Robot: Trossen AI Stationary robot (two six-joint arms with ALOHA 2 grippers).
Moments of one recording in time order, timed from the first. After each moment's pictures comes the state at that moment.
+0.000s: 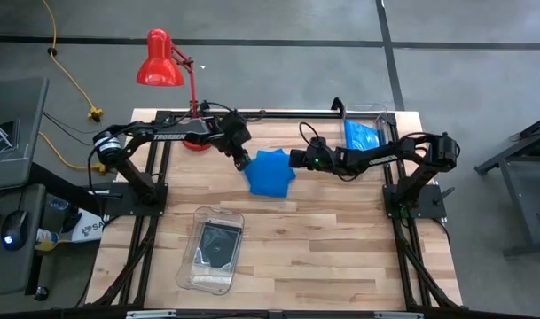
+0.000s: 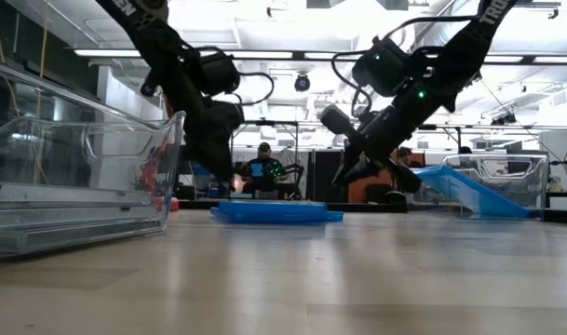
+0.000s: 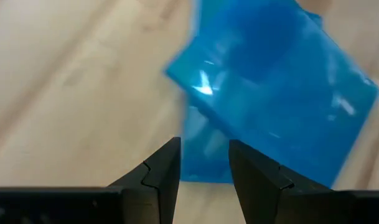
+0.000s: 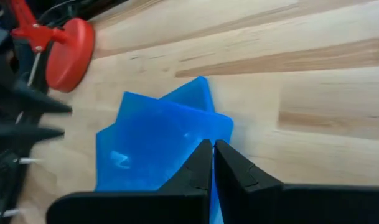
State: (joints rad) left arm 0.51 1.60 0.98 -0.40 0.21 -0.12; right arm -0.26 1.65 0.70 0.26 0.27 1.18
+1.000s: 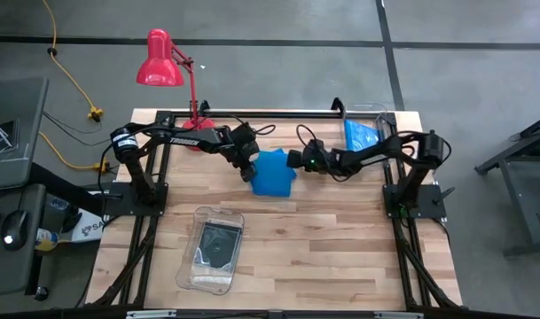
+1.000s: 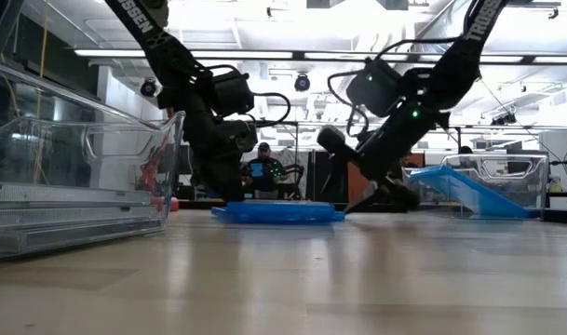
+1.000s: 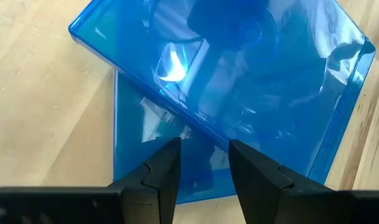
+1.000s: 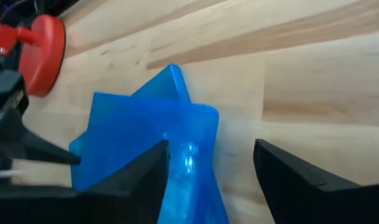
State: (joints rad) left arm 0.43 1.75 0.98 -0.29 0.31 -0.16; right arm -0.29 1.76 0.71 0.32 0.24 1.25
